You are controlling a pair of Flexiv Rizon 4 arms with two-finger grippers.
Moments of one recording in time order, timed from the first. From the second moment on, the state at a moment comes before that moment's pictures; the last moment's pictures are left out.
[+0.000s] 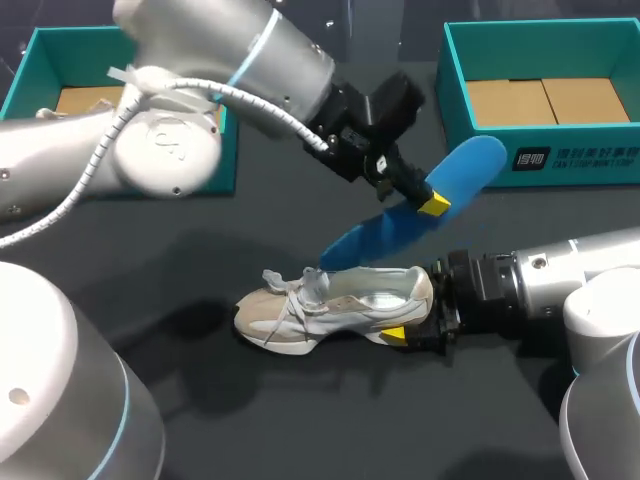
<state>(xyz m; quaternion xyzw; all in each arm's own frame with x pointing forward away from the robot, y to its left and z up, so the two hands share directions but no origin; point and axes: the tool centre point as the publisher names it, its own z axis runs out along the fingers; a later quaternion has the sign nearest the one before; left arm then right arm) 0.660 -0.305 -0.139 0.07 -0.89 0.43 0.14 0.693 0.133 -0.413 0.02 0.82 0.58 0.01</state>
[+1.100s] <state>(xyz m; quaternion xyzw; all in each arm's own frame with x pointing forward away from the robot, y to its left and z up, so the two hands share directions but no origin) 0.629 -0.232 -0.046 0.14 -0.78 0.59 0.15 0.694 0.133 -0.413 0.02 0.82 0.58 0.01</state>
